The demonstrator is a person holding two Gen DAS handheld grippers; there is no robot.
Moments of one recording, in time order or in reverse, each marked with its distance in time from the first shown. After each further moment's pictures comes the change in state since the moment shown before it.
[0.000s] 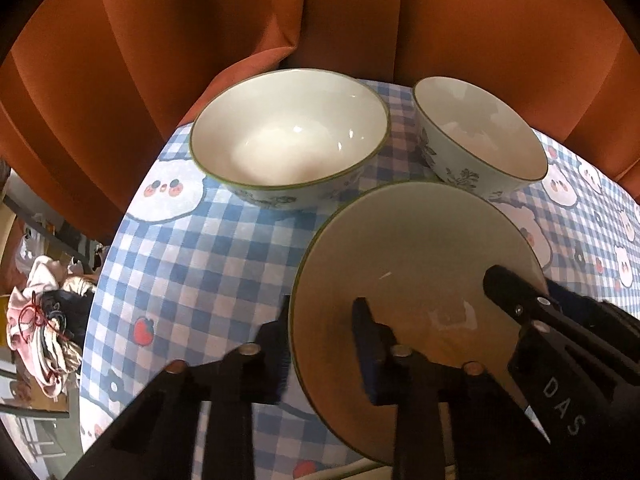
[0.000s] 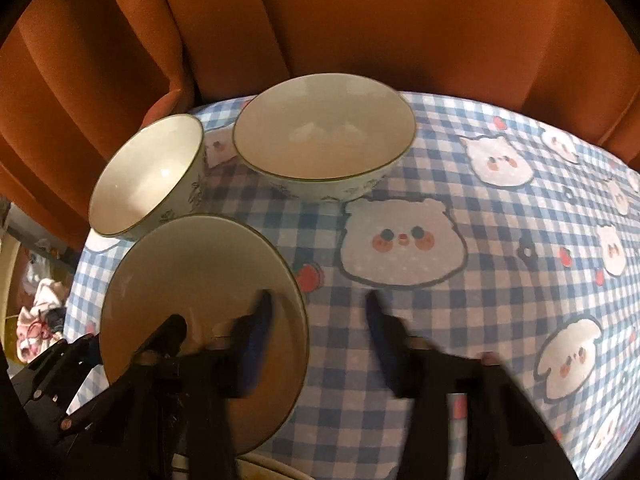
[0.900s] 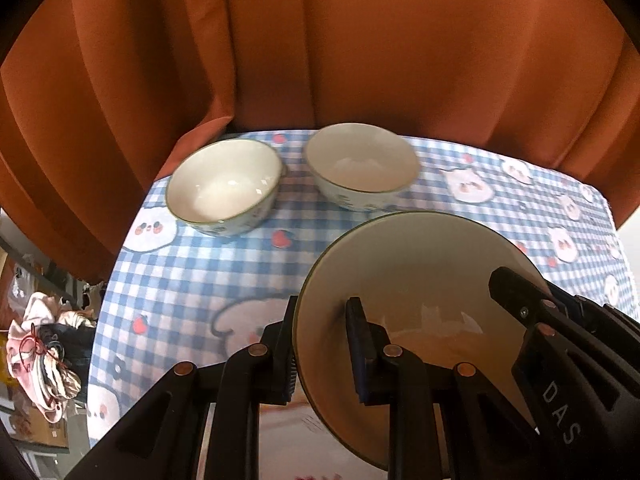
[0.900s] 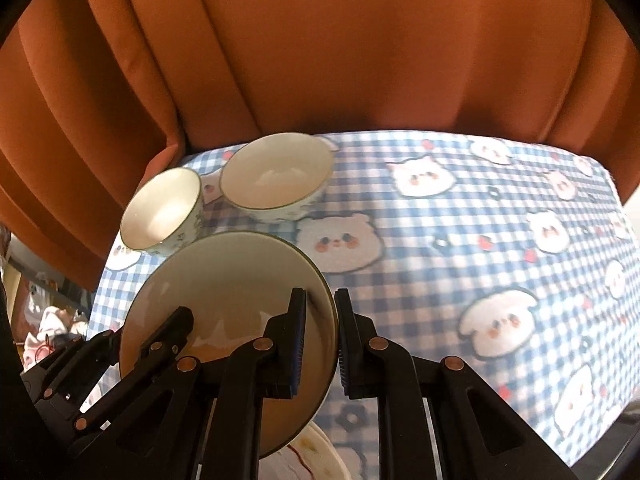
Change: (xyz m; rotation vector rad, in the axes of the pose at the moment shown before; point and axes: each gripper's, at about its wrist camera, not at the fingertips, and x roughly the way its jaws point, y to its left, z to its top) left arm -0.092 -0.055 -0.028 0.104 -0.127 -0.097; right arm -0.109 -0.033 -0.032 0.091 -0.136 -0.090
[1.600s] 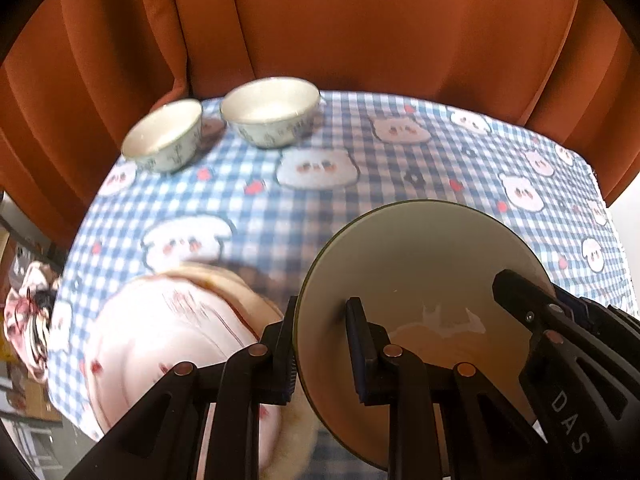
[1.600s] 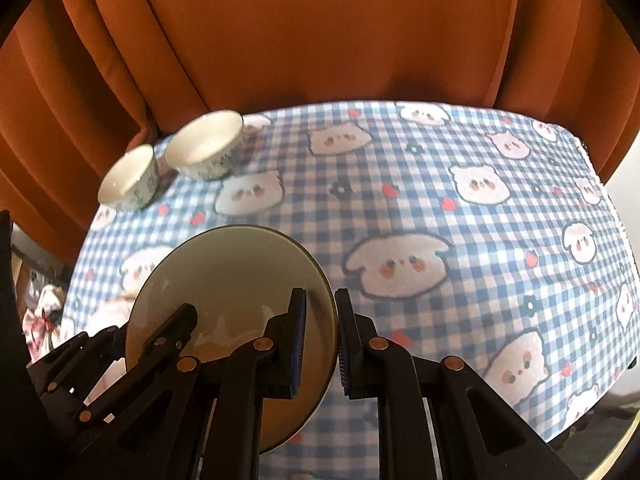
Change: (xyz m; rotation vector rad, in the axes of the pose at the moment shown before) left arm -0.018 -0.111 -0.071 -0.020 0.068 0.023; right arm -0.044 -0.113 -0.056 -0.003 0.048 0.009
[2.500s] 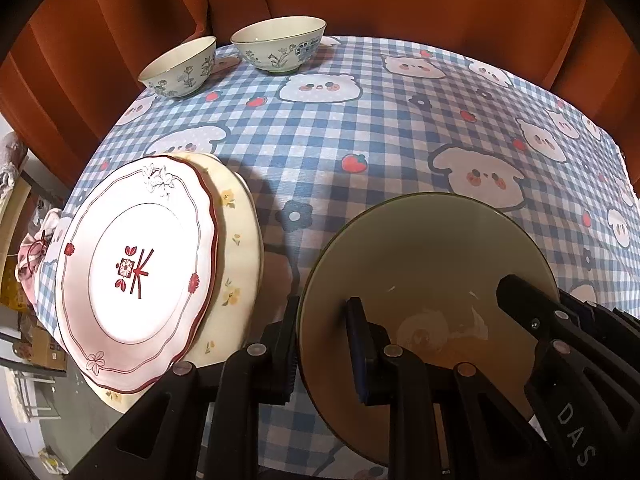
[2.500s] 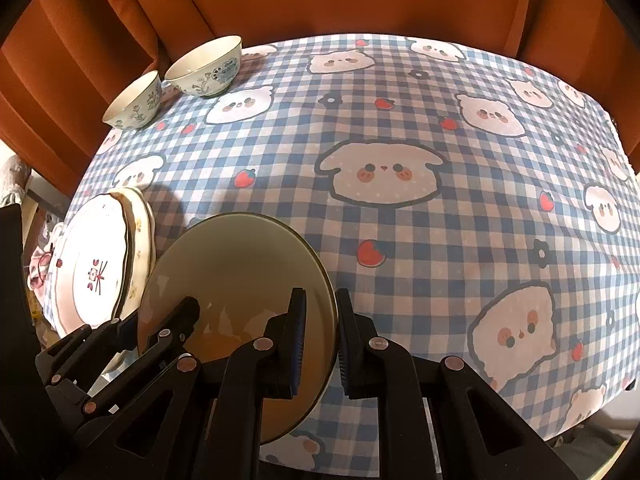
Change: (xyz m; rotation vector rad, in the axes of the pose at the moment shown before) left arm 0.017 -0.037 -0.064 -0.076 0.093 0.105; right arm 0.024 -0.050 -0.059 -0.092 0.145 0.094
